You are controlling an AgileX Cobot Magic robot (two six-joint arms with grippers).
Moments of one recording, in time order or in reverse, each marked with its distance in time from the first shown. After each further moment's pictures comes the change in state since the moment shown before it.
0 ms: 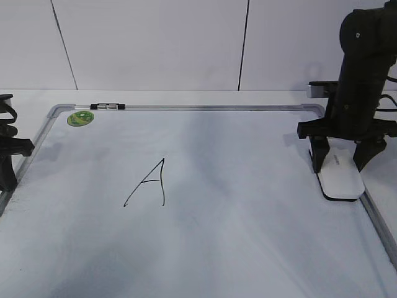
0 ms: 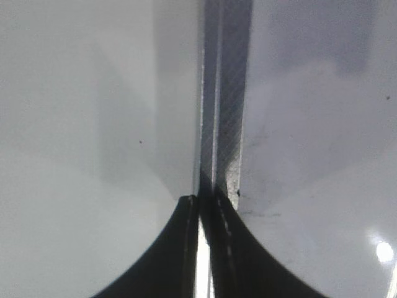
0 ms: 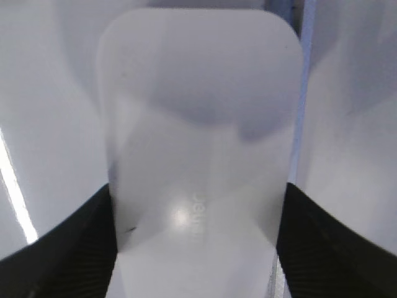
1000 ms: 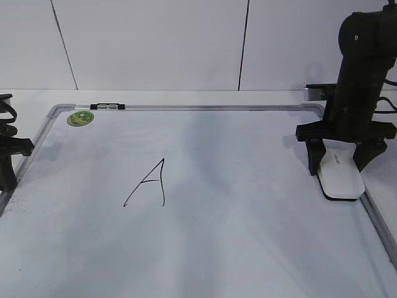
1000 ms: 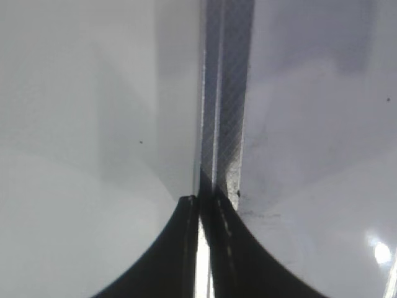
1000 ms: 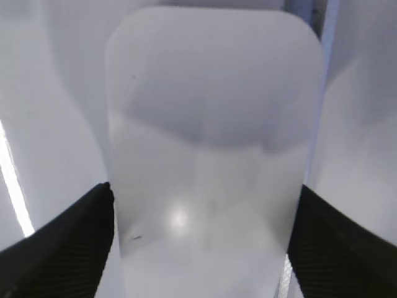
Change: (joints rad) left arm 0.000 0.000 0.000 -0.014 -0.004 0.004; right arm 0.000 0.012 -0.002 0.020 0.000 -0.048
